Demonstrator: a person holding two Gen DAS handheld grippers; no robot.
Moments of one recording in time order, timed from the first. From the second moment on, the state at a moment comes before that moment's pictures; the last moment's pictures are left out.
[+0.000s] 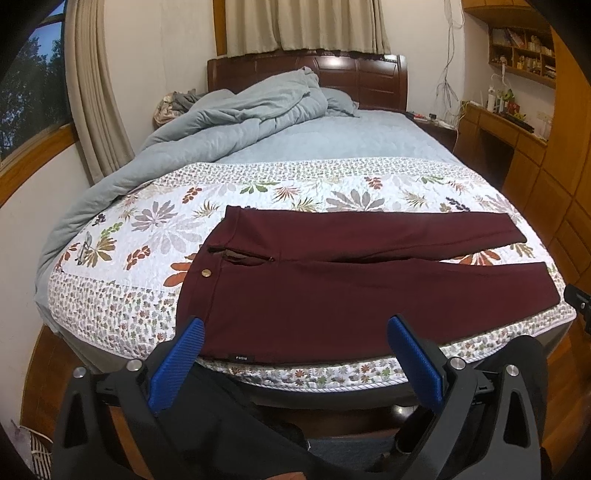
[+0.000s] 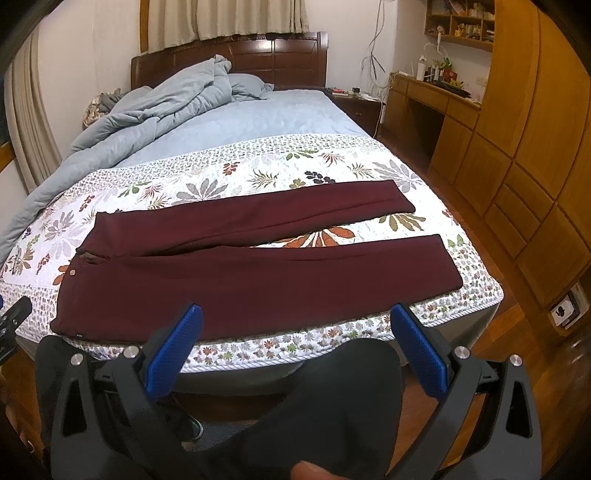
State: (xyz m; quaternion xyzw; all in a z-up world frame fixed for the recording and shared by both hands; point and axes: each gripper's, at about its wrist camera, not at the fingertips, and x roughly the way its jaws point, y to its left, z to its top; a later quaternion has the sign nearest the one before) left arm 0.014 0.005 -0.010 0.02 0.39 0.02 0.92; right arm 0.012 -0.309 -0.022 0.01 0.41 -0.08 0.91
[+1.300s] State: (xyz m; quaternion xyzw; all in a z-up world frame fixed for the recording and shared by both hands) left arm 0.163 0.261 -0.225 -0.25 0.65 -0.08 0.71; right arm 0.080 -0.619 -0.132 0.33 0.45 -0.12 0.82
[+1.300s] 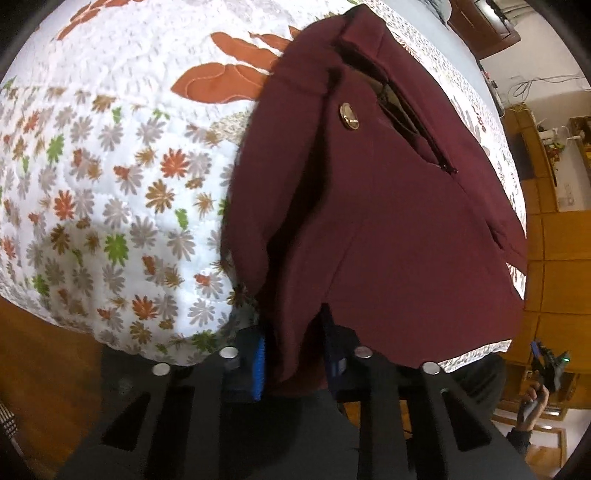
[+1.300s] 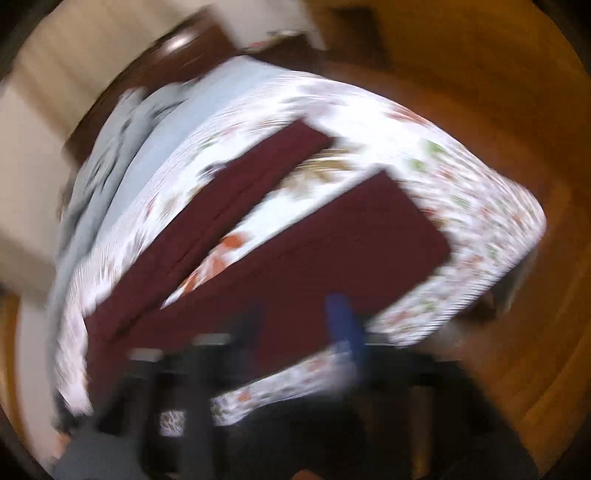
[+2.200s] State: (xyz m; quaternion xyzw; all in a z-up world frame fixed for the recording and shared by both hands) left arm 0.153 0.285 -0.224 -0.24 0.62 -0.02 0.74; right arm 0.105 -0.681 -0.205 0.36 0.48 -0.15 0.78
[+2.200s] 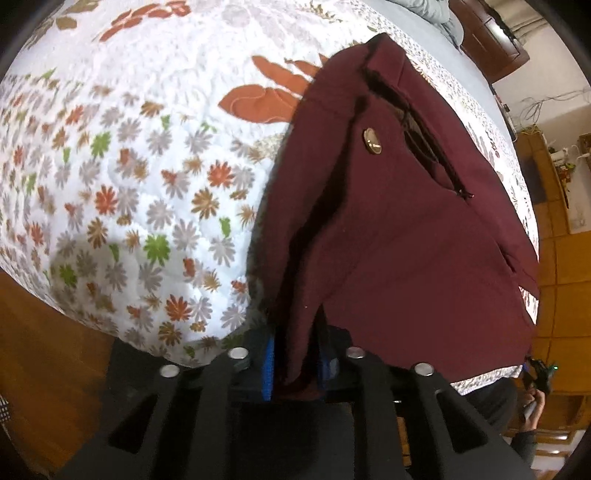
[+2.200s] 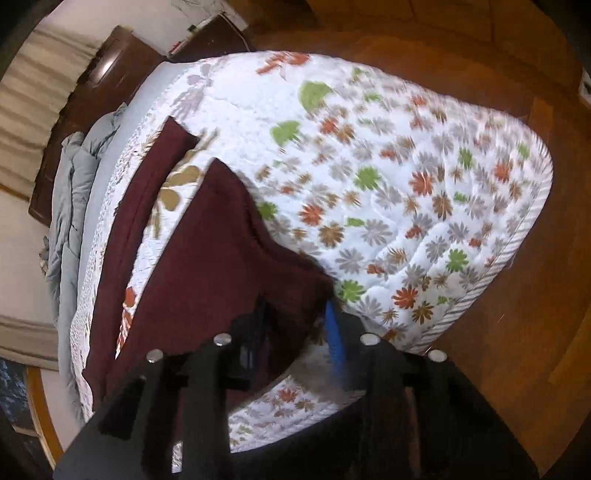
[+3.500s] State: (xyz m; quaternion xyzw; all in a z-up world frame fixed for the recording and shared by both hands) left arm 0.474 0.250 -0.217 -0.13 0.60 -0.22 0.76; right arm 0.335 -0.648 -0.166 0.24 0.53 -0.05 0.81
